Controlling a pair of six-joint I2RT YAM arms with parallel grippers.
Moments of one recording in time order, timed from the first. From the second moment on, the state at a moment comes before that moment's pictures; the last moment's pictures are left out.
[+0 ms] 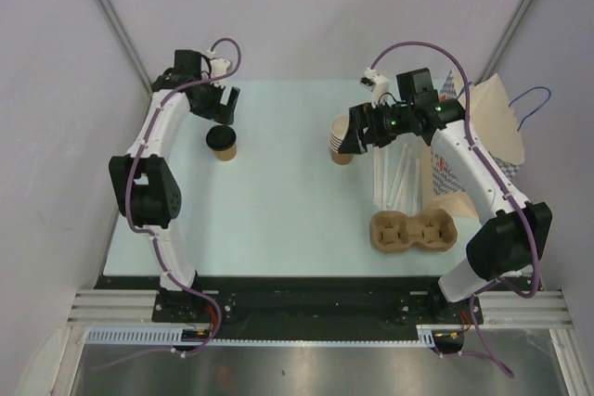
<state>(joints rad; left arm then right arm) -0.04 1.95 1.82 -0.81 0.17 0.31 0.32 1.56 1.55 -0.78 -0.64 0.03</state>
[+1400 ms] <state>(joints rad) -0.32 1.16 1.35 -0.69 0.40 0.31 0.22 1.17 0.88 -1.13 -0.11 -0.68</state>
